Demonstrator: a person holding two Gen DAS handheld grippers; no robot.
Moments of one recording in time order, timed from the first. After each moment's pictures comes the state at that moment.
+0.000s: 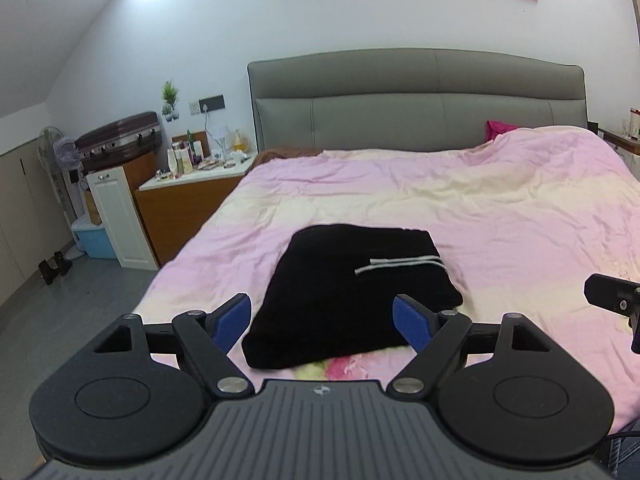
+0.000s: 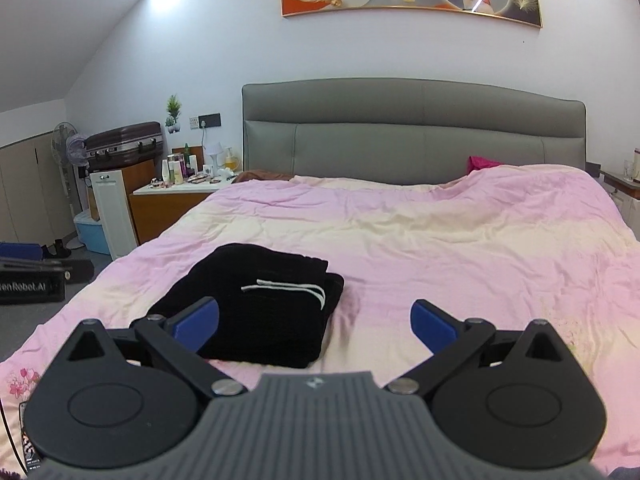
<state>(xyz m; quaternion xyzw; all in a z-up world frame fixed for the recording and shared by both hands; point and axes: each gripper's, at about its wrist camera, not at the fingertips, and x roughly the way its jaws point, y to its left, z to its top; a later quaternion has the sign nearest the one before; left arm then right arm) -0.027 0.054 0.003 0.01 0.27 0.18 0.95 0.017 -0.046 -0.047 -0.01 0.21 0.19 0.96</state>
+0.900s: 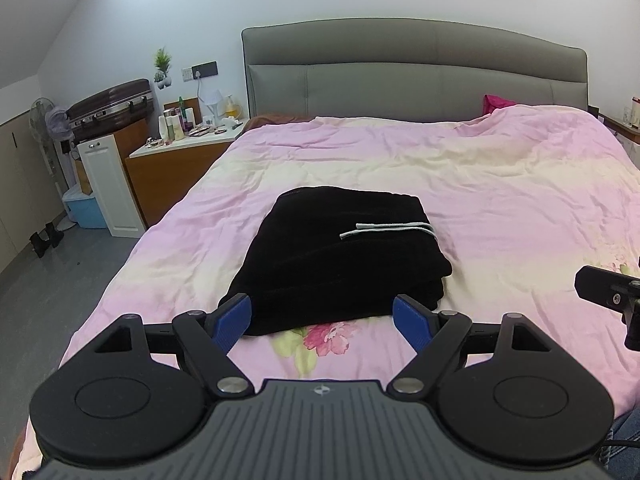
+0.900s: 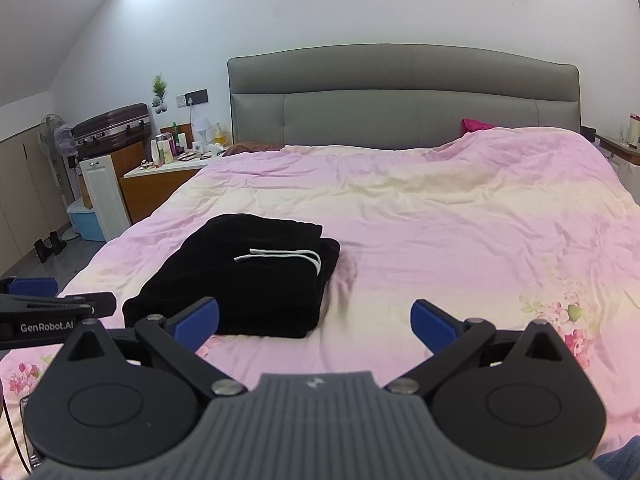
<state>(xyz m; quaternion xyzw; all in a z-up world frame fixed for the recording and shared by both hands) -0.020 0.047 -0.014 0.00 0.31 0.17 0.94 0.031 -0.045 -0.063 0.01 0.25 0.18 0.95</state>
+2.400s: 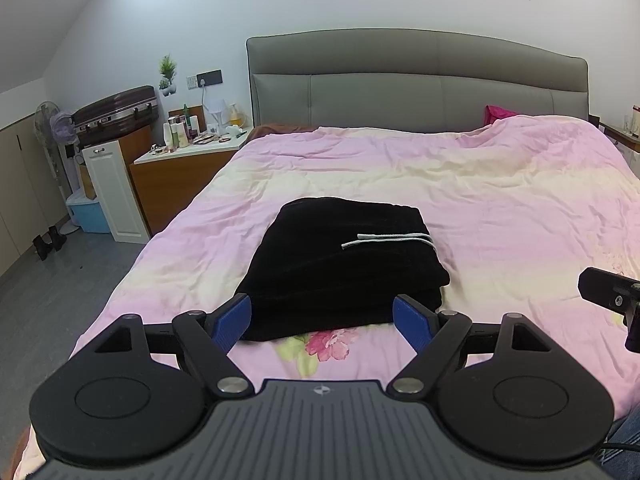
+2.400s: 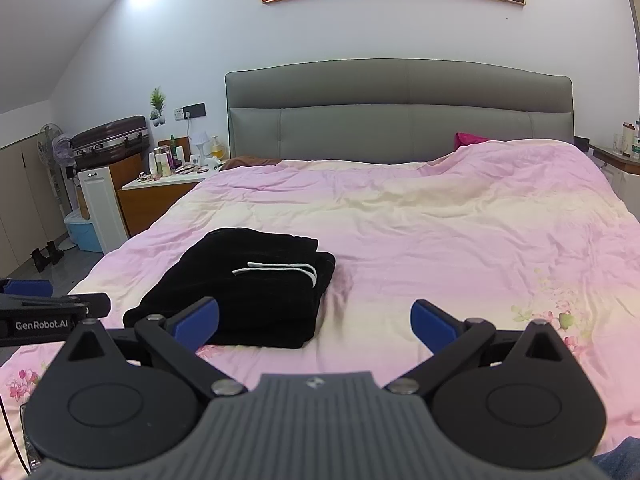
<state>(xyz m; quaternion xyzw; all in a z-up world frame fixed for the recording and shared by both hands) -0.028 0.041 -0.001 0.00 0.30 0.18 0.94 0.019 -0.055 -0.056 0.01 0.23 0.18 0.96</state>
